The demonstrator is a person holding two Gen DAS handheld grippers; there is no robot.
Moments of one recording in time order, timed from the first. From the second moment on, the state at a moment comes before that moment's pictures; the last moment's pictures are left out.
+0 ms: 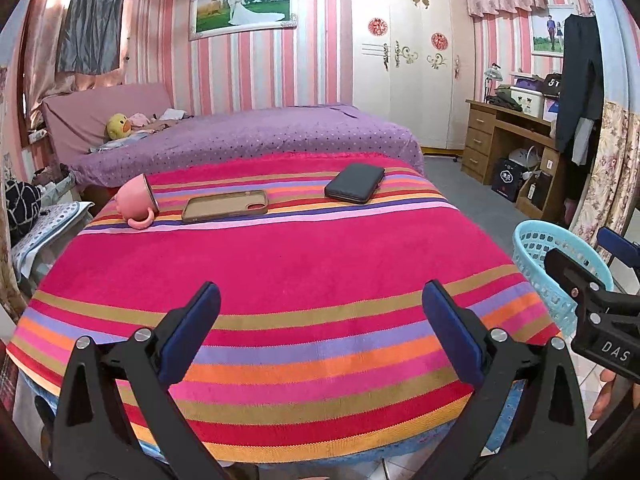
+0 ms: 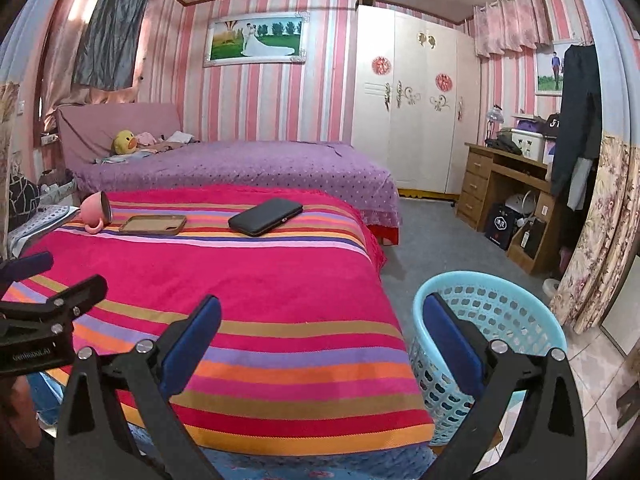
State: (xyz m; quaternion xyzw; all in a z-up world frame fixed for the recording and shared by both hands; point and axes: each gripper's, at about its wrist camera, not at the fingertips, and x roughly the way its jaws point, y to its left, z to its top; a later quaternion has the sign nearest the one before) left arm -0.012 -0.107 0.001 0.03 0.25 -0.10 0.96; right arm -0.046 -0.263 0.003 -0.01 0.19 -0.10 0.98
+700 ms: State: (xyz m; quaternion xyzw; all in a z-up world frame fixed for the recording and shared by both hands) left arm -0.007 -0.108 -0.005 0.04 0.23 -0.10 0.97; right arm -0.037 -0.252 0.009 -0.02 0.17 -0.11 0.98
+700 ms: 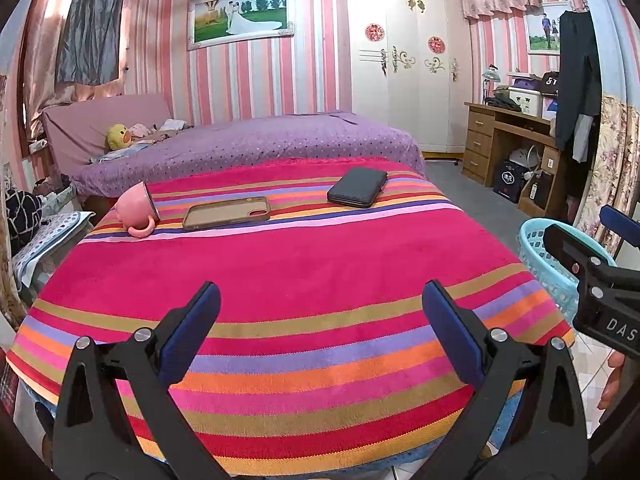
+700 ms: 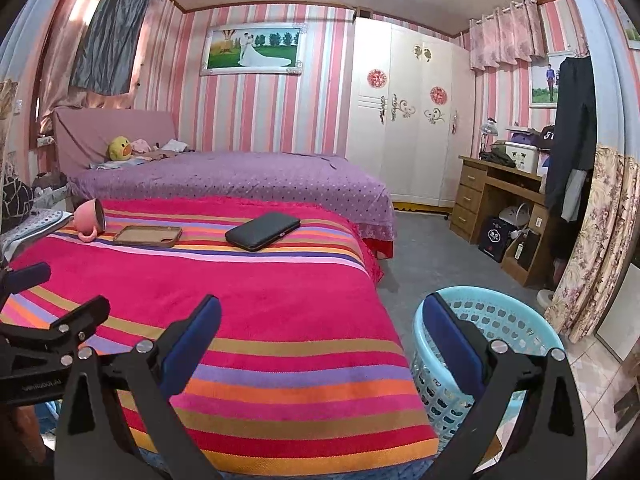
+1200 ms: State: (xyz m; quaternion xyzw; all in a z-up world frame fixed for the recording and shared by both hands) left arm -0.009 -0.101 -0.003 0.03 0.22 -0.10 0.97; right arm -0.038 -0.247 0.010 -0.04 0.16 -0.11 0.98
